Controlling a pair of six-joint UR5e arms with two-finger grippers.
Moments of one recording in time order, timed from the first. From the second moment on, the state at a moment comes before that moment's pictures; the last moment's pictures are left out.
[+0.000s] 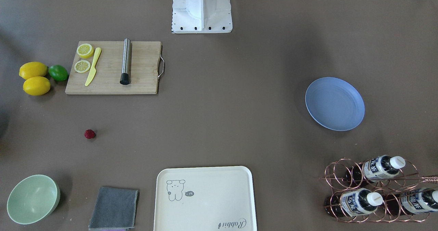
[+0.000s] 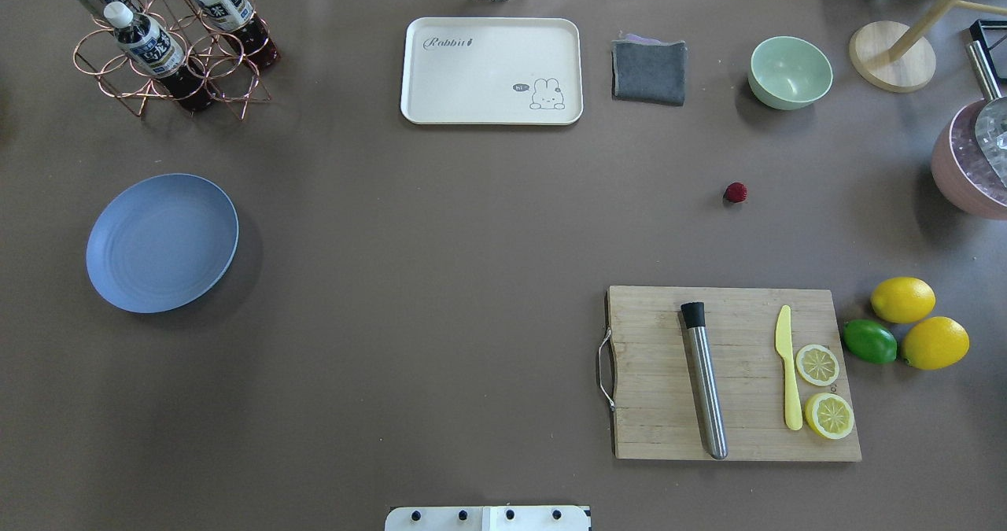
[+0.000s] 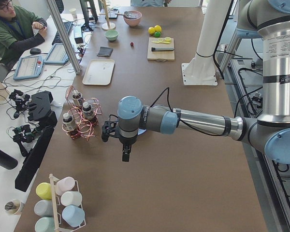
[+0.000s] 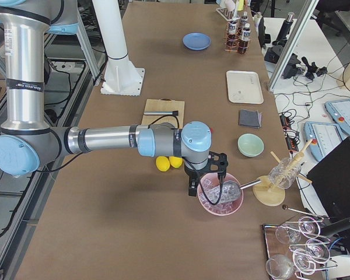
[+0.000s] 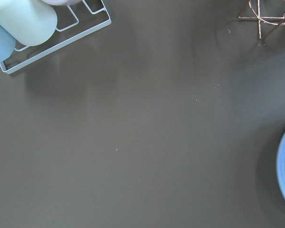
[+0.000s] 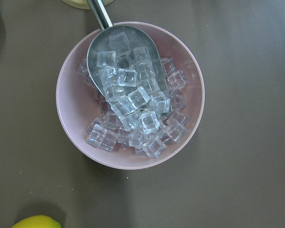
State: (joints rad) left arm -1.56 -1.47 -1.81 -1.62 -2.31 -0.13; right arm 1.62 -1.64 1.76 -1.64 2.37 0.11
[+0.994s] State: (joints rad) left arm -1.53 -1.50 -1.80 -1.66 -2.31 -0.13; right arm 1.62 -1.63 1.78 -1.64 2.37 0.11
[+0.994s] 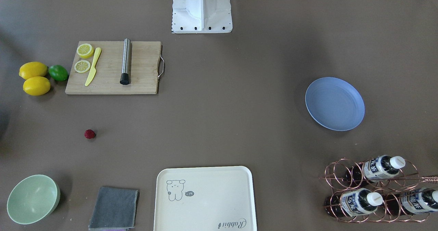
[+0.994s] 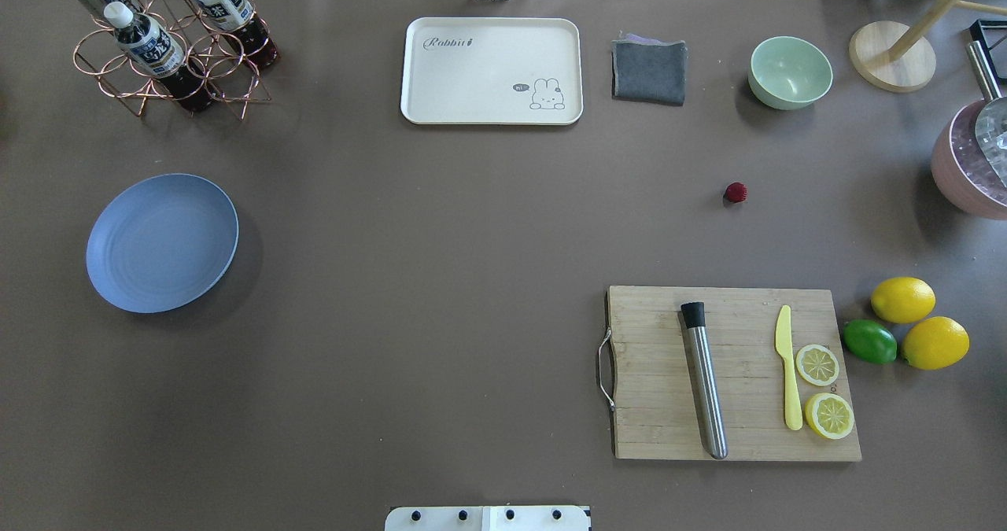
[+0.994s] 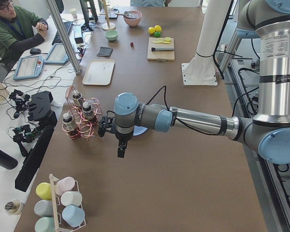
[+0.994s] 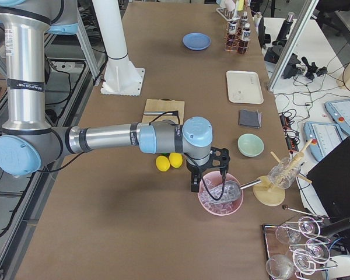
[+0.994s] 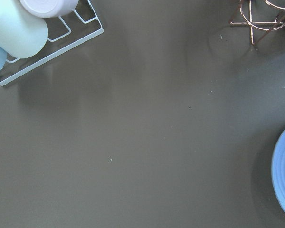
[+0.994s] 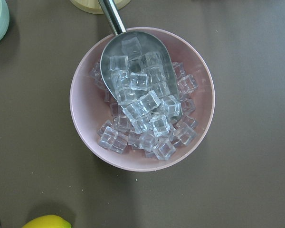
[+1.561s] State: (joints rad) left arm -1.52 -1.52 -1.79 -1.71 -2.31 -0.14; right arm 1.62 -1.63 1.79 -1.64 2.37 0.11
